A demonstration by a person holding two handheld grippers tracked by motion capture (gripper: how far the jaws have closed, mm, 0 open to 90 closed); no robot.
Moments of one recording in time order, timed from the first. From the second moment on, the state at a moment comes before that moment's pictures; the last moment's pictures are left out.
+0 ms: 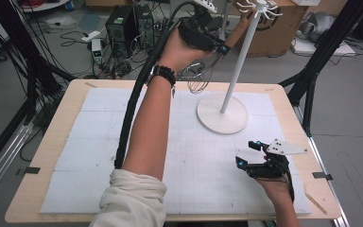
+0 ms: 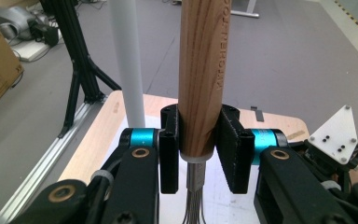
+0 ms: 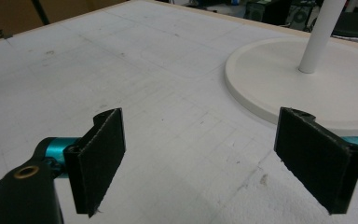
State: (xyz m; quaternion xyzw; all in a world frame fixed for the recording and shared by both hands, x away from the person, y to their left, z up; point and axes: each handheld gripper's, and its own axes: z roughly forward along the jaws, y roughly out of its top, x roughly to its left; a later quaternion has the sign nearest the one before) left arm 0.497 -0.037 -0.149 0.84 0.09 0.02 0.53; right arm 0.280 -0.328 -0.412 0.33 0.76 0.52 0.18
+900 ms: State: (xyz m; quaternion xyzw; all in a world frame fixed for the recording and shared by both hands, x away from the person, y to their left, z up) left arm 0.494 -0.056 -0.147 0.85 0.08 0.03 0.52; right arm 0.277 -0.330 -0.412 0.34 0.76 0.53 0.17
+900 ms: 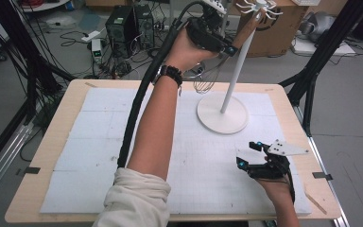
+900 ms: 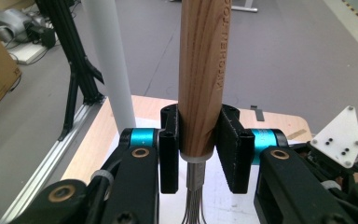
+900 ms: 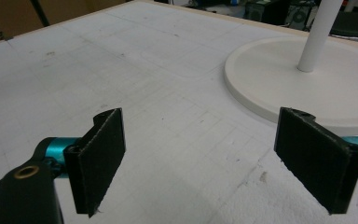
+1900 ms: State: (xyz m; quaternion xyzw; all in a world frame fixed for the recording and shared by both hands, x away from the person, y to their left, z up) left arm 0.501 -0.046 -0.172 0.85 0.12 0.03 0.51; right arm 0.275 -0.331 -0.410 0.34 0.76 0.53 0.18
